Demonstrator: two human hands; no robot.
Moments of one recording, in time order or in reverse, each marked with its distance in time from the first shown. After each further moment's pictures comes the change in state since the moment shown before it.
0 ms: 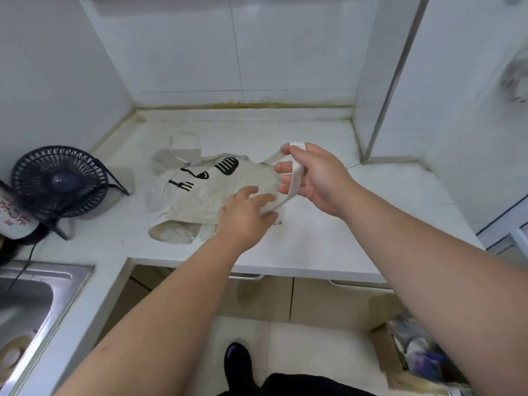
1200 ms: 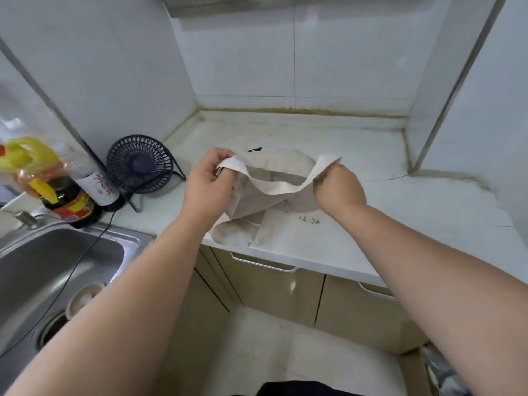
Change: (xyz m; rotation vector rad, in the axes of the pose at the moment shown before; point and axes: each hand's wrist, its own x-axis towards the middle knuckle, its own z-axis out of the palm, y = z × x) left_hand -0.071 -0.022 -0.107 -0.705 0.550 -0.143; right_hand -0.002 0.025 0.030 -1.111 0.286 -0.183
